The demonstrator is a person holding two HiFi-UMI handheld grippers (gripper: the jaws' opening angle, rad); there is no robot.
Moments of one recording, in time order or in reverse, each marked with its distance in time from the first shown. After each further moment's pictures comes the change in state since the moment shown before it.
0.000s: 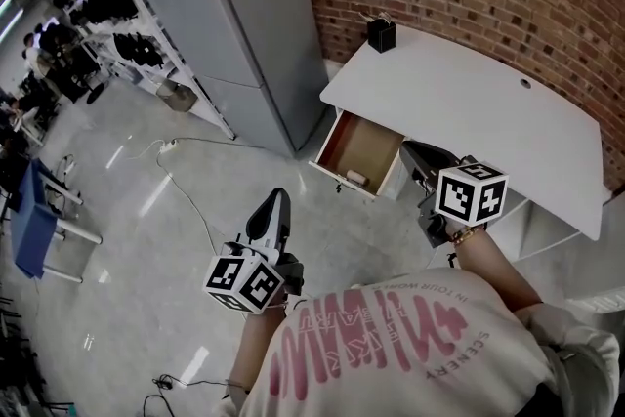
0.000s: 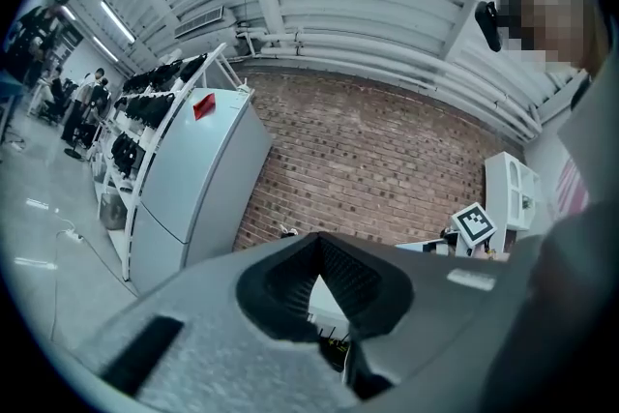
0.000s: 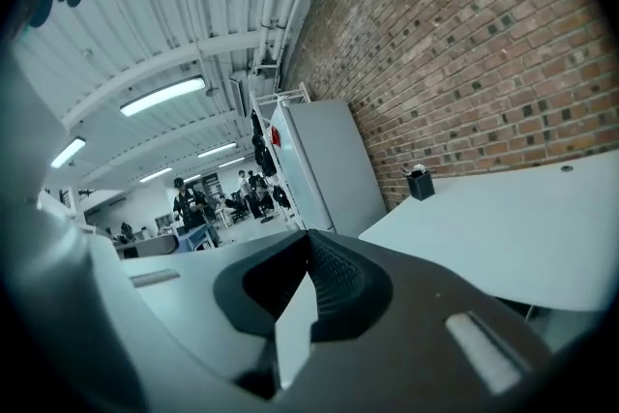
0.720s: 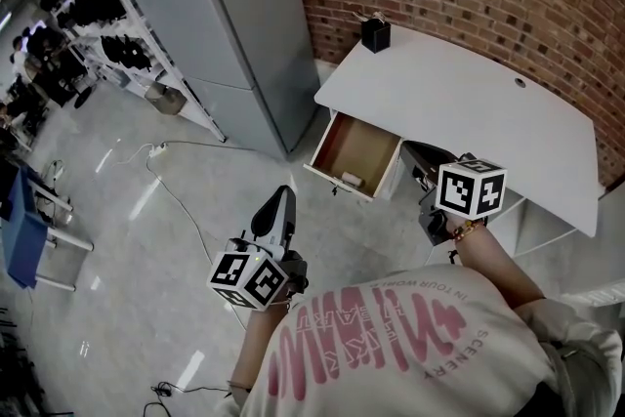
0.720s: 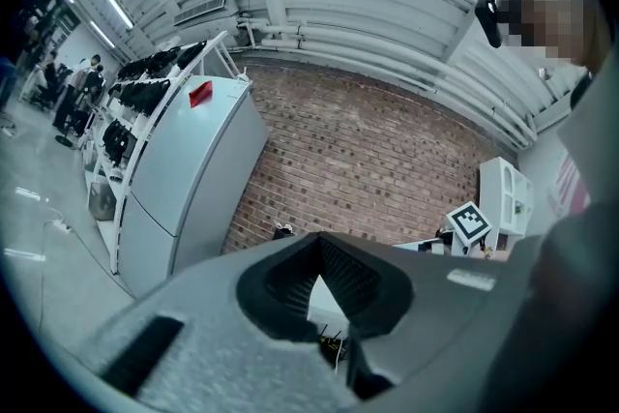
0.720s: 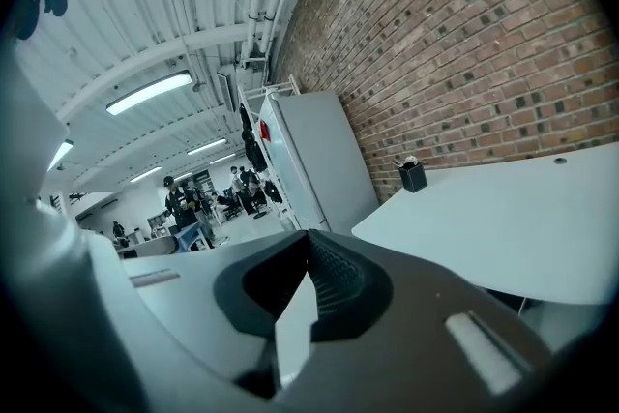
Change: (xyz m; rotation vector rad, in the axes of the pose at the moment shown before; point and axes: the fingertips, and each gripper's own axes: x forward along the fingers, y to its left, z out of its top) left arm 0.028 0.016 -0.007 -0.039 0.020 -0.056; right arm 0.020 -0.015 -0.002 0.042 0.036 -0.050
